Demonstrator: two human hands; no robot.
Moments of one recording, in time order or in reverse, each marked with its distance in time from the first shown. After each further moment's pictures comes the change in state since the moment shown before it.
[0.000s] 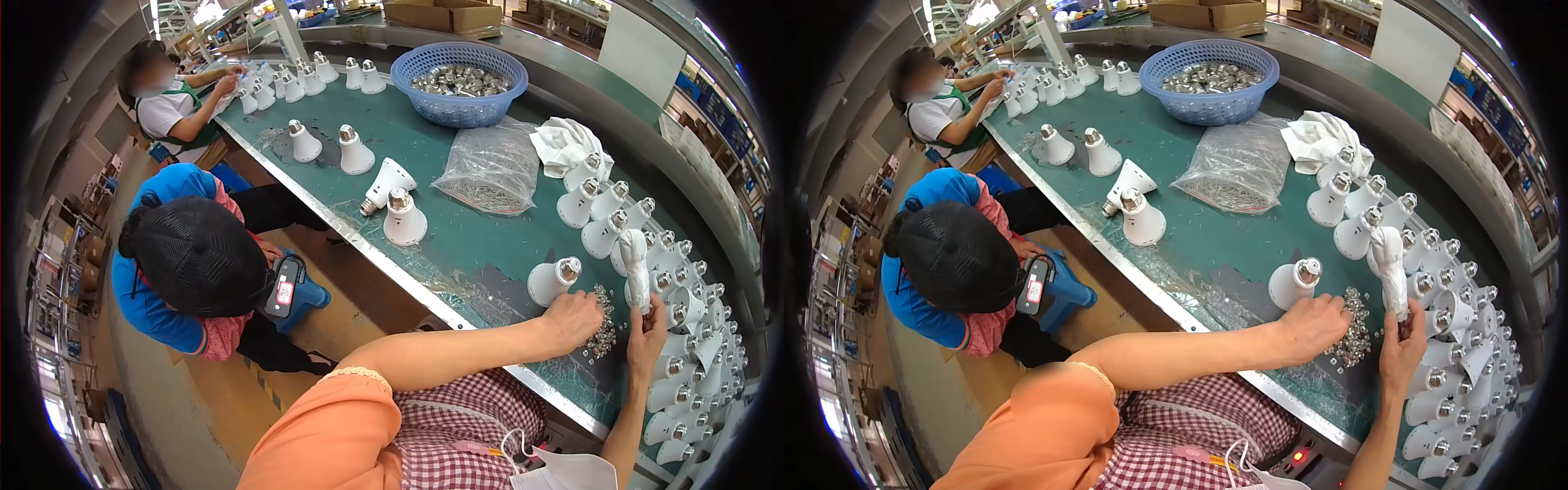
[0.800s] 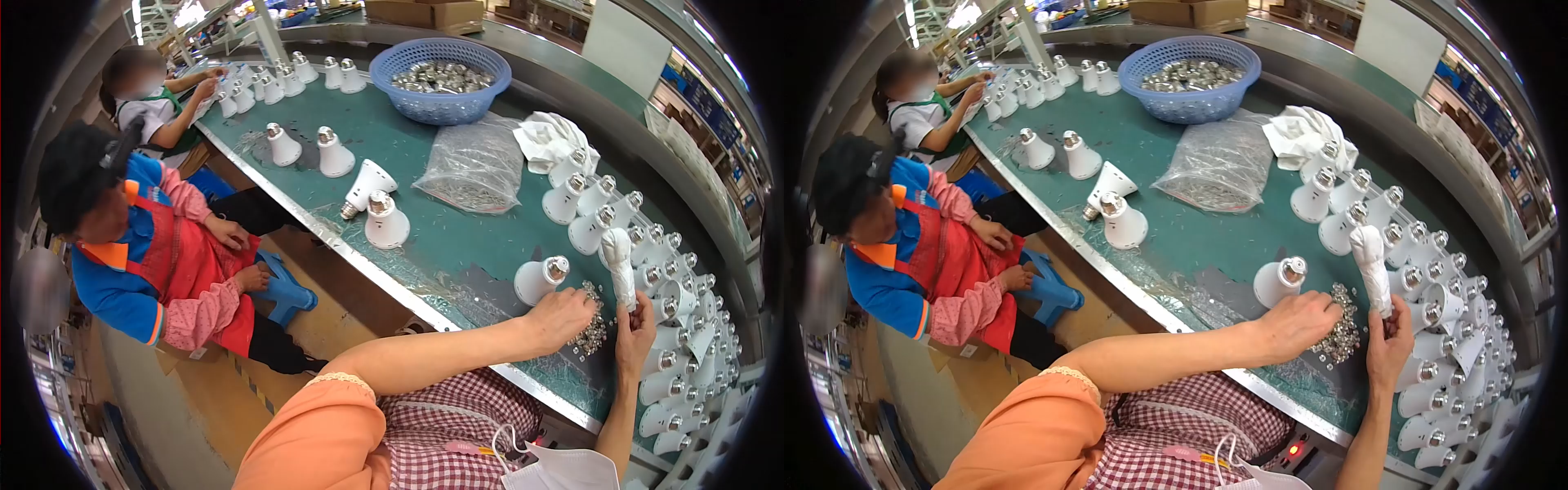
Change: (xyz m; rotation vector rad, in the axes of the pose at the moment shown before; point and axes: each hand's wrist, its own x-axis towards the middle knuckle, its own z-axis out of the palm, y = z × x) left_hand -0.005 -0.004 -0.004 -0.156 0.173 0.046; right_hand -0.005 0.007 -0.001 0.032 -0.028 0.024
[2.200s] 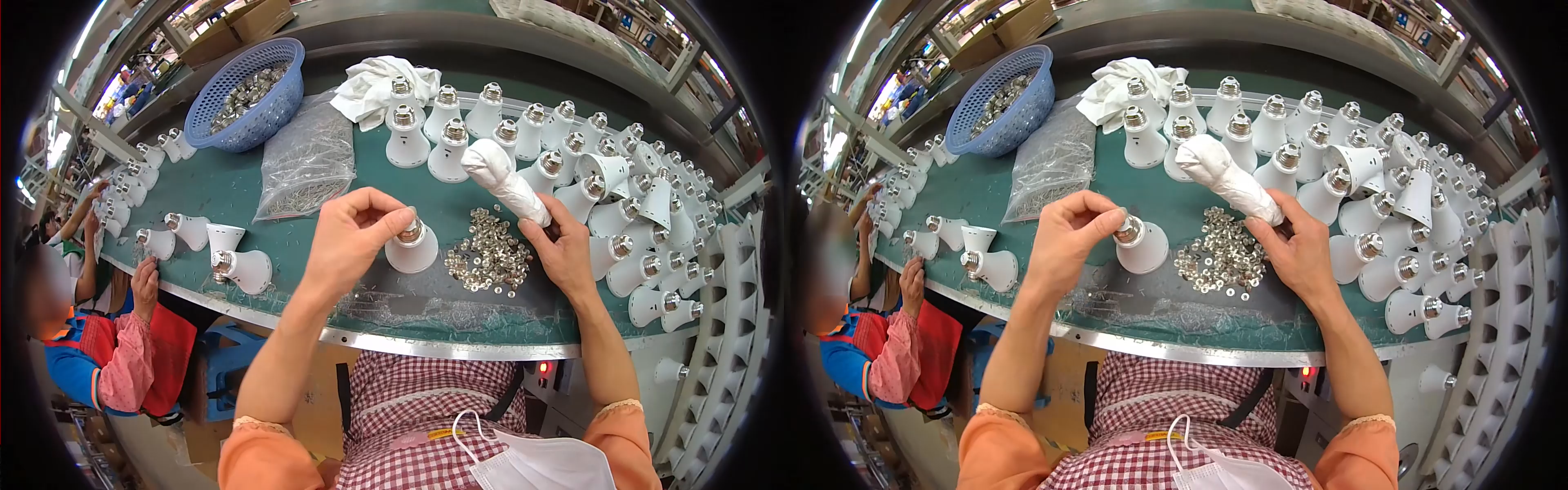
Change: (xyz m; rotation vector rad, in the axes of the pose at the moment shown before) left_hand 0.013 -0.040 -0.093 -0.898 -0.009 -0.605; right_hand -0.005 -0.027 0.003 0.109 -0.009 0.036
